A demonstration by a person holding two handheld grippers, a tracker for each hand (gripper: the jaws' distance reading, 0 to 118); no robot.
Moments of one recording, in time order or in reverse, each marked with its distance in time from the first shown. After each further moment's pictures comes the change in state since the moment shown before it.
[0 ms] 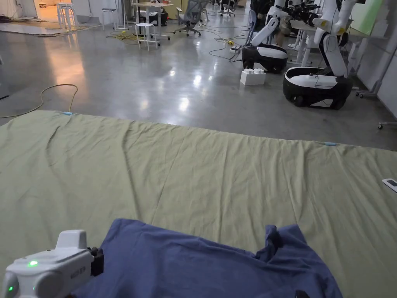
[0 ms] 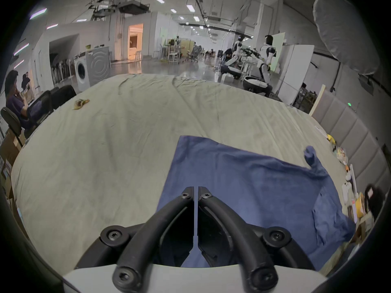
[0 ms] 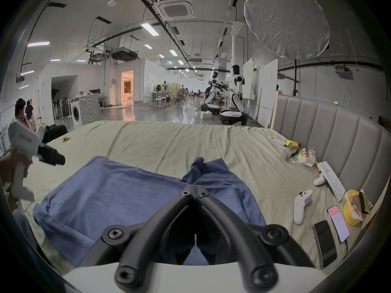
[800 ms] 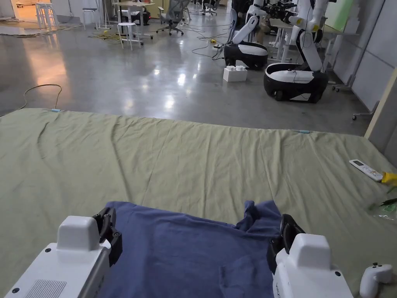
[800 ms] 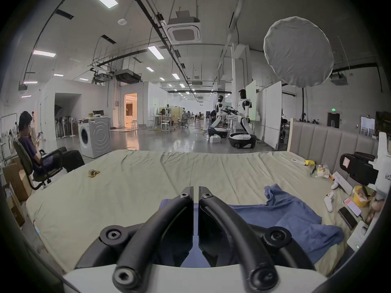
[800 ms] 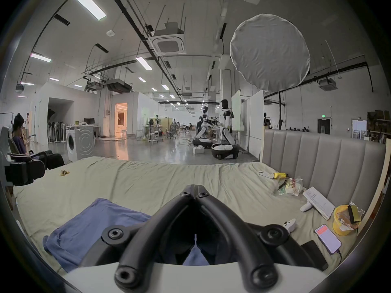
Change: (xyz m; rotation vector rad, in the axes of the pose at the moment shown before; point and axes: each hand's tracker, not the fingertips) left arm 0.096 -0.065 0.193 0.546 -0.004 -0.158; right arm -0.008 0.056 0.070 0.292 -0.079 -0.032
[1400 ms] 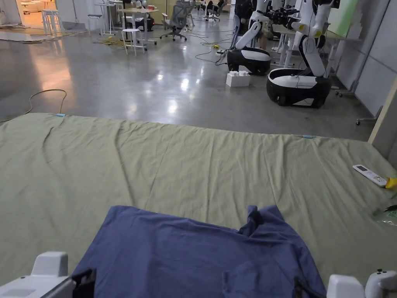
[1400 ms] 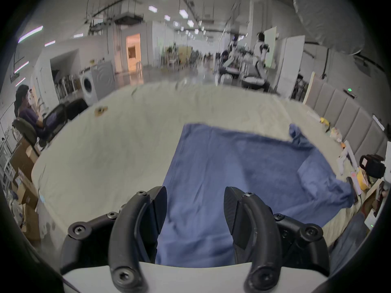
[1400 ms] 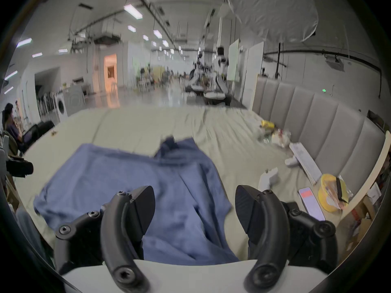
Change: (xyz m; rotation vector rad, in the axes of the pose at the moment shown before) left arm -0.054 -0.035 -0.018 -0.448 0.027 0.040; right arm 0.059 -0.040 0.002 -0.408 -0.025 -0.007
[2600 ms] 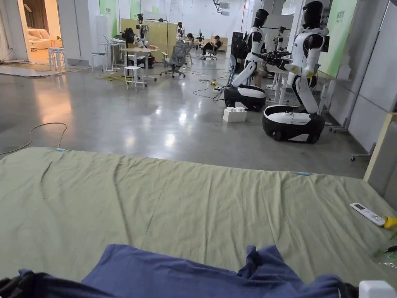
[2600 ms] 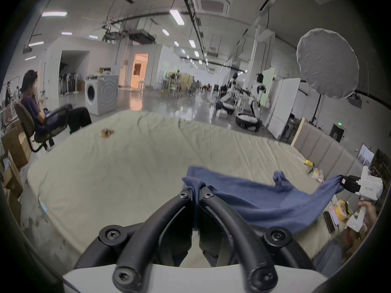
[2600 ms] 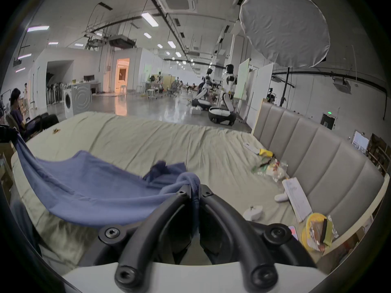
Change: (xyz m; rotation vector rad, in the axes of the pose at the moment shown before) left arm -0.080 0.033 0.063 0.147 -0.085 0.160; right arm 0.053 0.045 -0.003 0.048 0.018 0.153
